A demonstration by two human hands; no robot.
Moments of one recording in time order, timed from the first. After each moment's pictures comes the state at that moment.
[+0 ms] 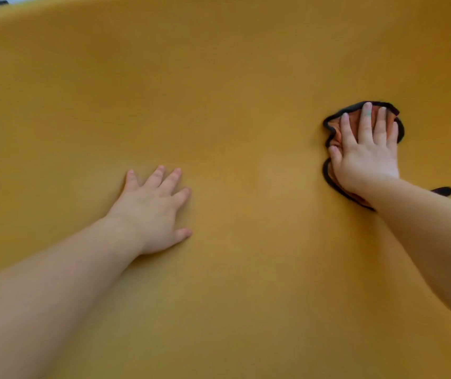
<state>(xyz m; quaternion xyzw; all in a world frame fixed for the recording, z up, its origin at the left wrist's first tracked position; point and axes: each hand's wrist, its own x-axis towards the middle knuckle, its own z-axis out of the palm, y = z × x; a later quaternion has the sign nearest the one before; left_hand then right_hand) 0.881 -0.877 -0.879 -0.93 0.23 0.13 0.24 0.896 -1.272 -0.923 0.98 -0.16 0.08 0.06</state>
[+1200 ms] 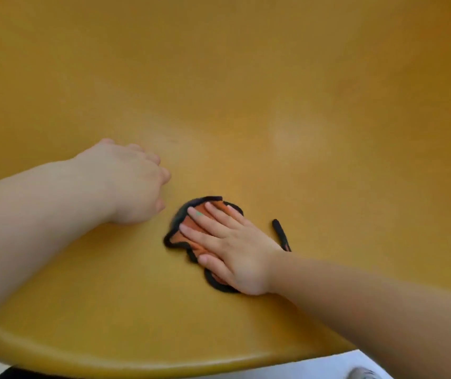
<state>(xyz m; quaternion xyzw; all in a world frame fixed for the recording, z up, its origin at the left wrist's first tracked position) 0.818 -0.841 -0.799 -0.90 0.24 0.21 0.31 0.739 -1.036 -0.952 0.93 0.32 -0.11 -0.12</state>
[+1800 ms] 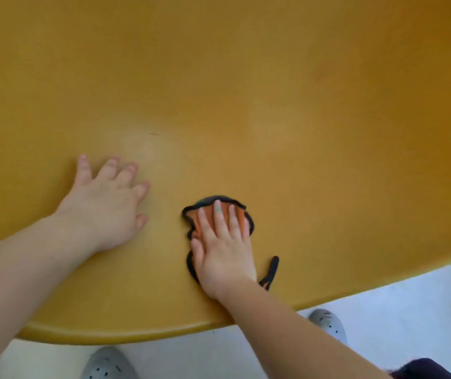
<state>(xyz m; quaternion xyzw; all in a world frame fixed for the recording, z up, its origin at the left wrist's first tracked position) 0.806 -0.826 -0.823 -0.90 0.20 0.27 0.29 0.688 -1.002 -0.926 0.96 -0.05 -0.19 -0.20</state>
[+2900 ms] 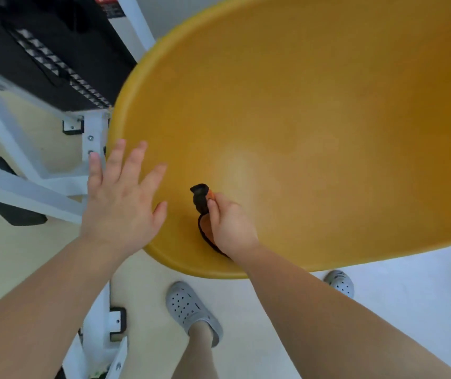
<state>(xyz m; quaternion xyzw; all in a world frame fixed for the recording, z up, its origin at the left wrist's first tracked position) 0.790 -0.719 -0.647 -0.98 0.15 0.10 0.07 0.742 -0.901 -0.741 0.85 -0.09 -0.22 -0.46</state>
